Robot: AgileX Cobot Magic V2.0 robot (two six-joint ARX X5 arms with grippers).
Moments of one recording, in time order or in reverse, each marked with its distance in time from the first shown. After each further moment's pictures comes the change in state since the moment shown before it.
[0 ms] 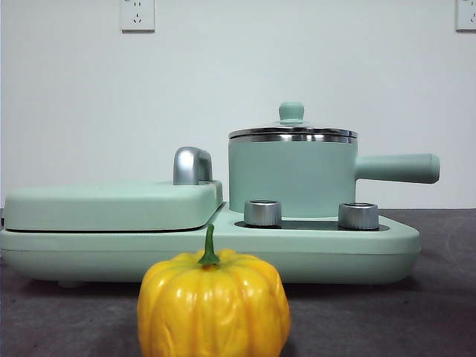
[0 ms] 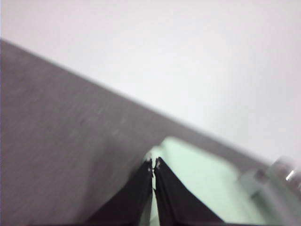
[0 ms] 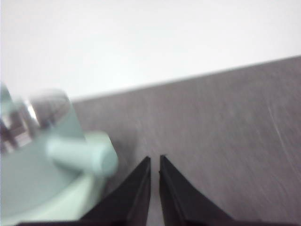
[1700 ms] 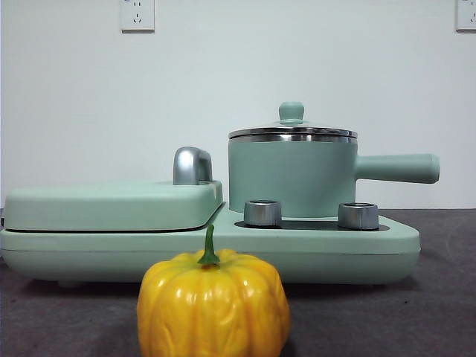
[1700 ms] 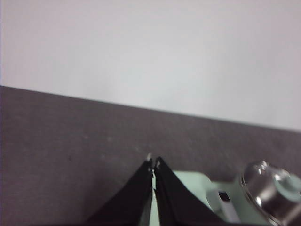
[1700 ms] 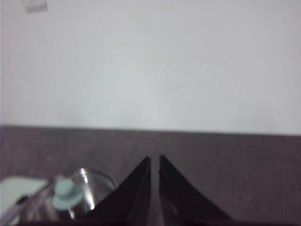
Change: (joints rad) left arm -0.001 0.624 0.857 -0.477 0.120 0.281; right arm 0.000 0.585 0.830 -0.315 -0.137 -0.179
